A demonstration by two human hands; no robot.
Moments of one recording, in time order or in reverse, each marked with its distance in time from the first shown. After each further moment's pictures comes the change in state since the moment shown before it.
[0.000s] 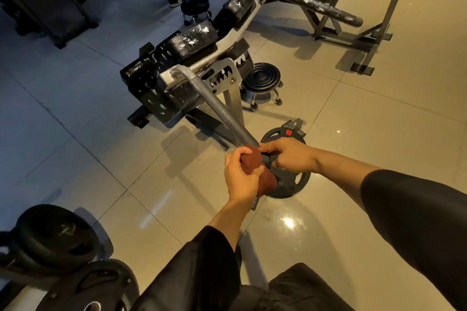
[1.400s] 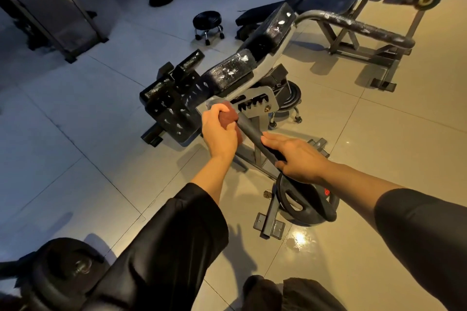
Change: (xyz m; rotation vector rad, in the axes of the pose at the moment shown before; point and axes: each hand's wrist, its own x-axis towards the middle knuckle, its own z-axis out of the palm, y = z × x) left_hand 0.217 0.070 -0.119 0.187 0.267 0.297; right_hand 0.108 -0.107 -0.026 -0.348 0.271 -0.129
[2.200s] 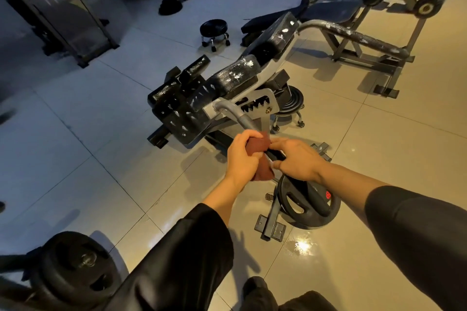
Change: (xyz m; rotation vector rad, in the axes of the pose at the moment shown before) left_hand -0.070 -0.001 -0.003 -0.064 -0.391 0.075; right_hand -0.018 -0.003 0.003 0.131 0.040 0.010
